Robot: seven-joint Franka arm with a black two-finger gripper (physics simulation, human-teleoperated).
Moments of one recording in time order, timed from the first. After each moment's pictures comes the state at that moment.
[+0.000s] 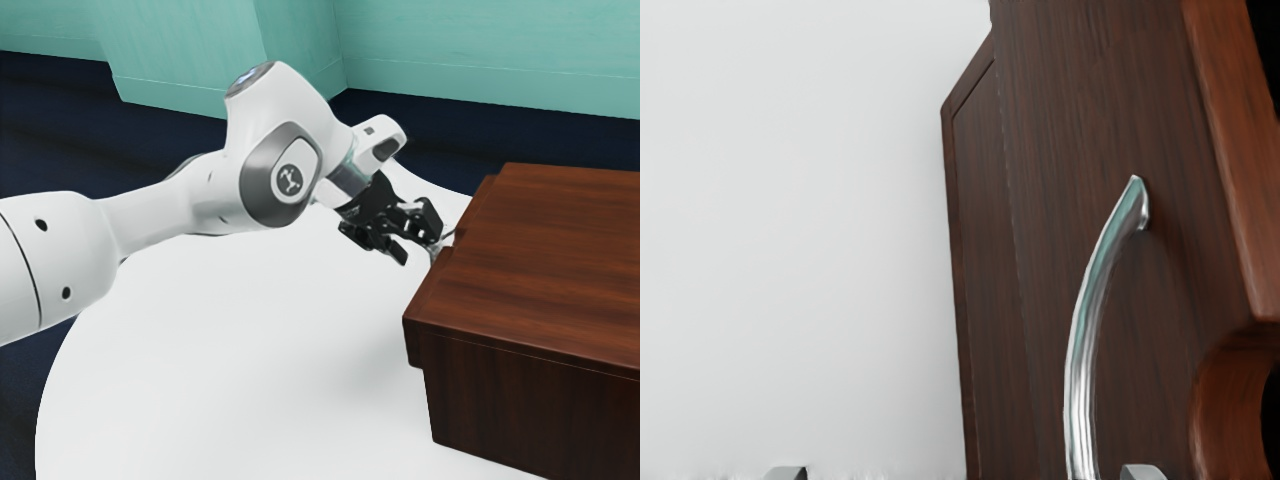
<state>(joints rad) -0.07 0.26 -0.01 -1.55 -0.35 2.20 -0.09</state>
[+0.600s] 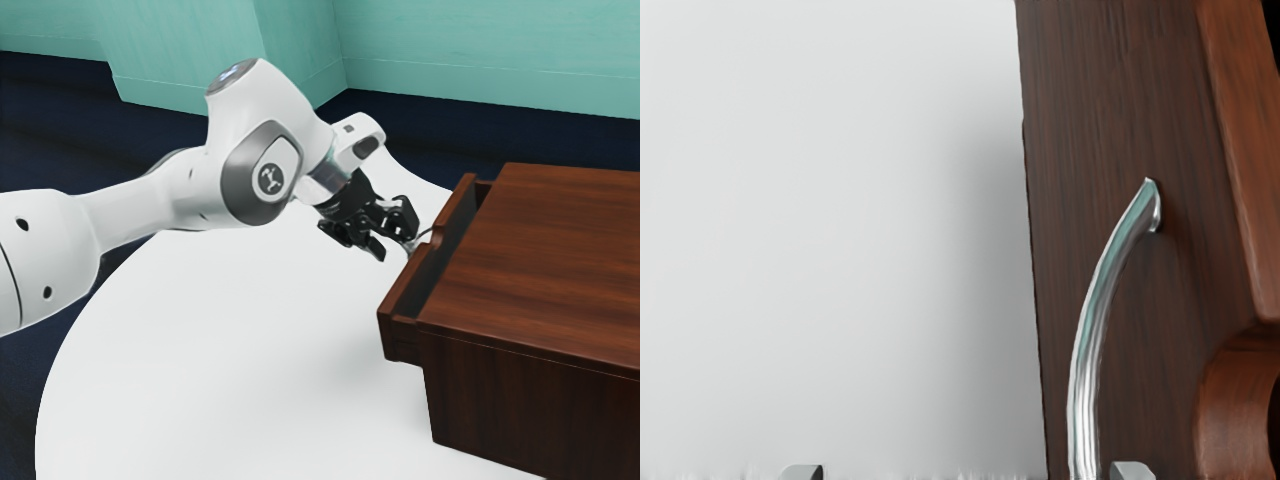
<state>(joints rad) -0.04 0.22 -0.01 -1.59 -0.30 2.20 -0.12</state>
